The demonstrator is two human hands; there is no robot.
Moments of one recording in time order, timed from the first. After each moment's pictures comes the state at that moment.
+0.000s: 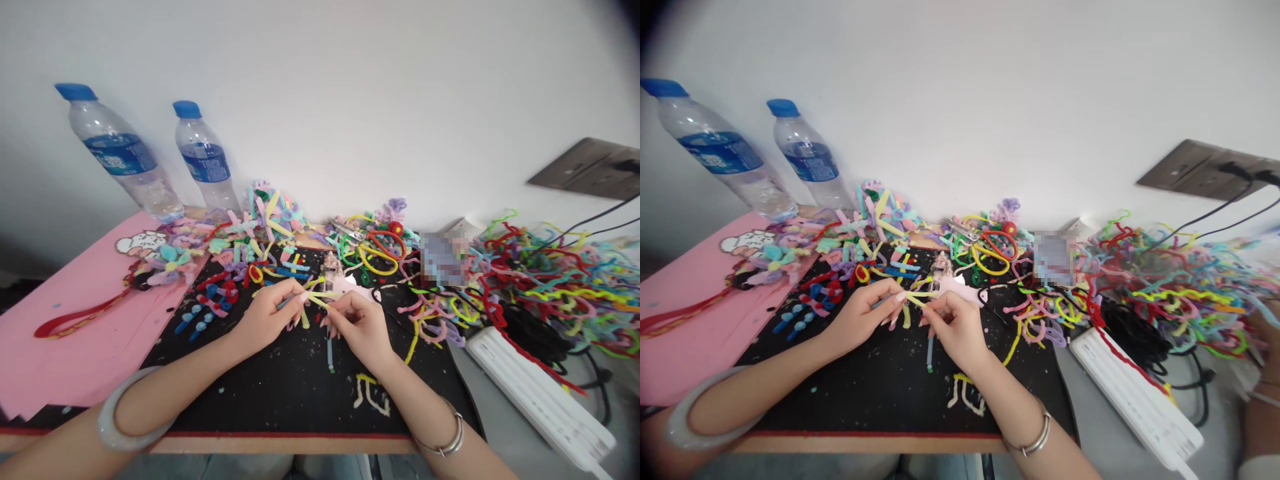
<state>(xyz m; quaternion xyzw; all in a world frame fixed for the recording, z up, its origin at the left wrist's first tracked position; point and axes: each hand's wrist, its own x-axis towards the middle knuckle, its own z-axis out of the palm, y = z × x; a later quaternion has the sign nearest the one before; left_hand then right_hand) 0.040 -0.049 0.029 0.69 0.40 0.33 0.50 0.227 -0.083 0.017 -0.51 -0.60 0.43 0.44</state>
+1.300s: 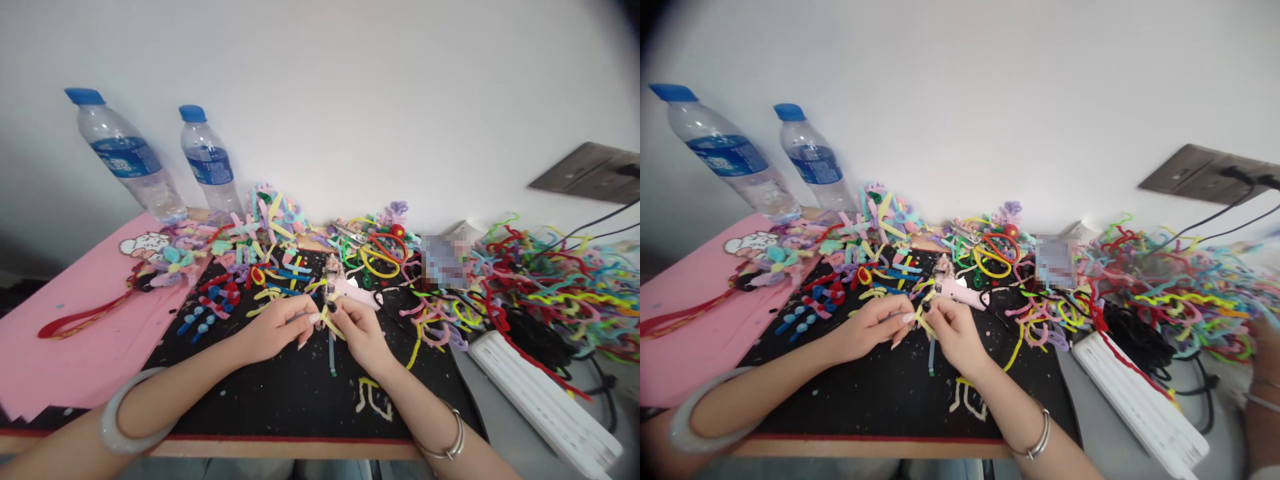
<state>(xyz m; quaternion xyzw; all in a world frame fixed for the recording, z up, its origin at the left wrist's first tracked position) 0.040 -0.052 0.026 0.70 0.30 0.25 0.59 0.224 -0.082 0.017 -0.46 -0.61 0.47 0.44</state>
